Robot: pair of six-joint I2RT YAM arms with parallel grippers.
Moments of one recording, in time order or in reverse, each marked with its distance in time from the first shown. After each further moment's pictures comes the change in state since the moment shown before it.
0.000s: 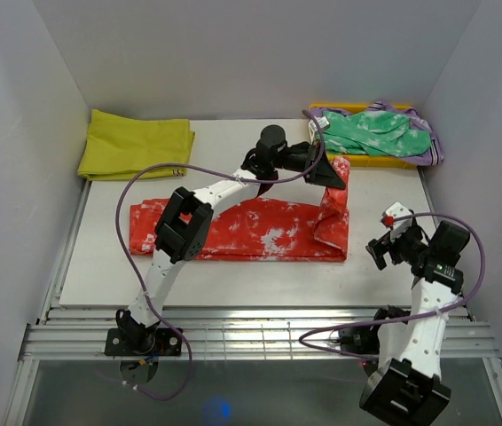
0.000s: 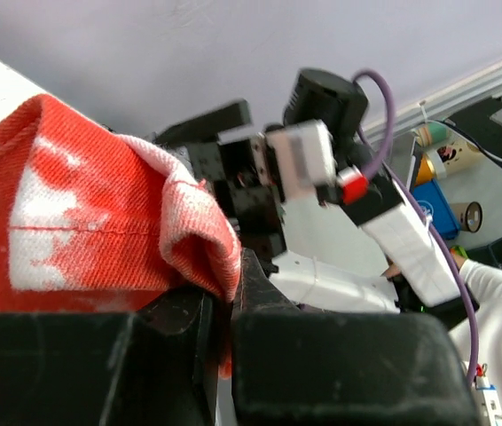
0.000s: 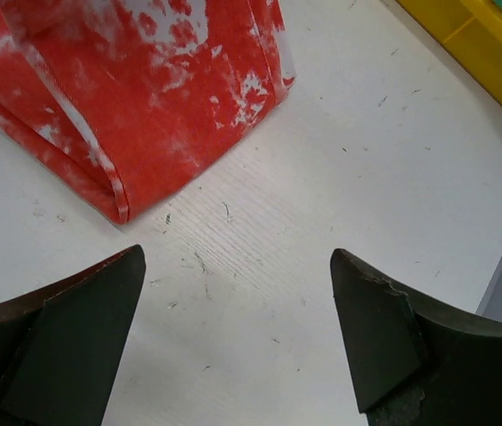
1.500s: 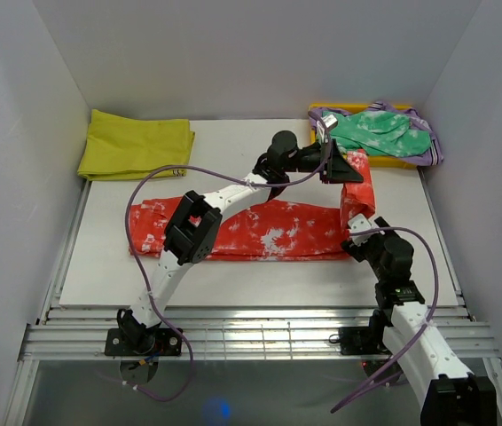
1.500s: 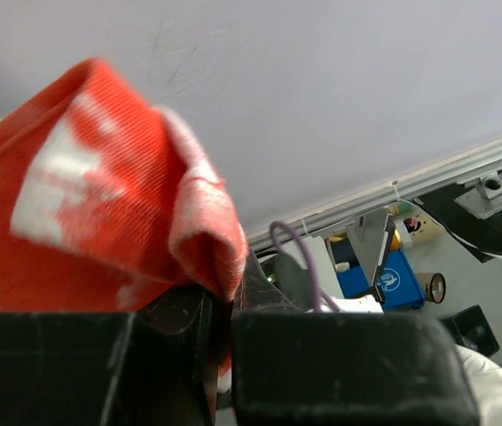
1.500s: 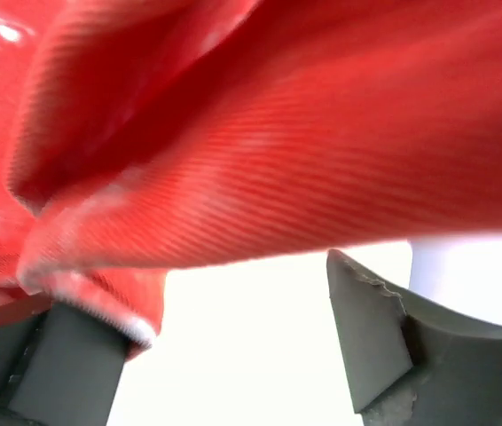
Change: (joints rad) left arm -0.066 0.090 0.138 0.046 -0.212 -0.159; right arm 0.583 -0.070 -0.456 0.852 0.747 0.203
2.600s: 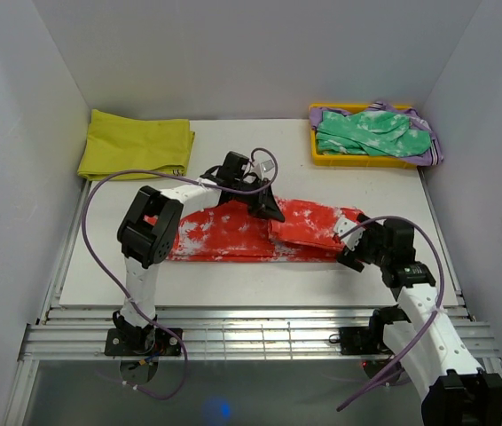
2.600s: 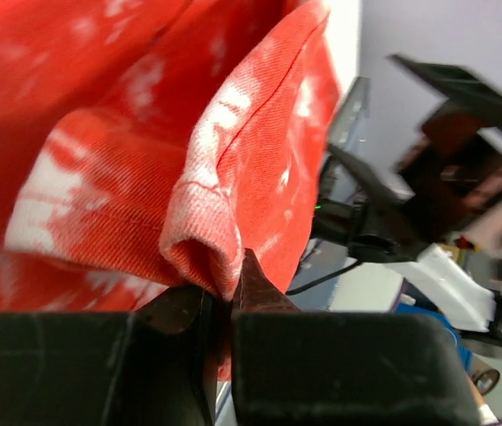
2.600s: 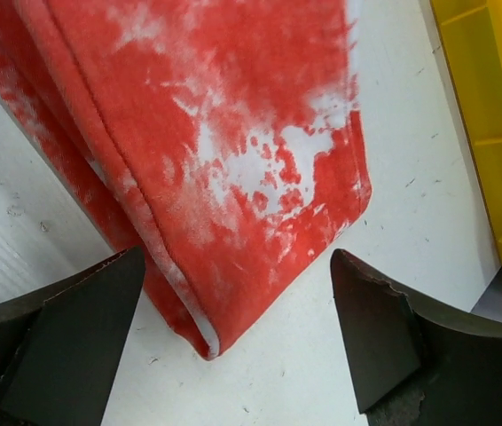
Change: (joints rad) left arm 0.235 -0.333 -0.649 -0.759 -0.004 0.650; right arm -0.005 0.034 0.248 -0.560 -0.270 -0.274
